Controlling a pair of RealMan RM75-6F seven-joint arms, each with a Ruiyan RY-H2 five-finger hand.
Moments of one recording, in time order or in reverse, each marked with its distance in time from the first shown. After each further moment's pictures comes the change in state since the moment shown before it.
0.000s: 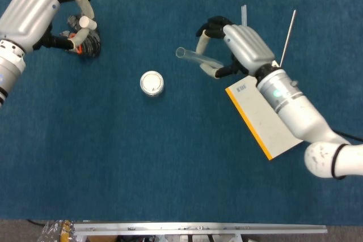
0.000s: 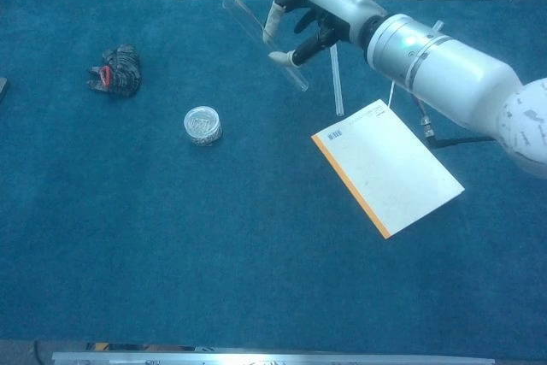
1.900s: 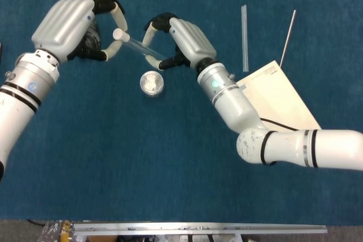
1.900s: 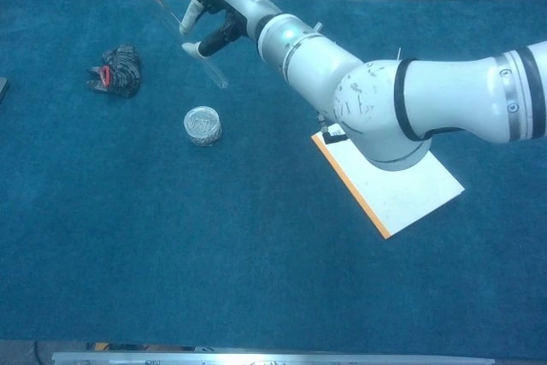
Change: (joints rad) left arm -0.085 -0.078 0.020 -0.105 -0.150 0.051 0.122; right arm 0.245 -0.300 0.166 0.257 0.267 0.014 -0.064
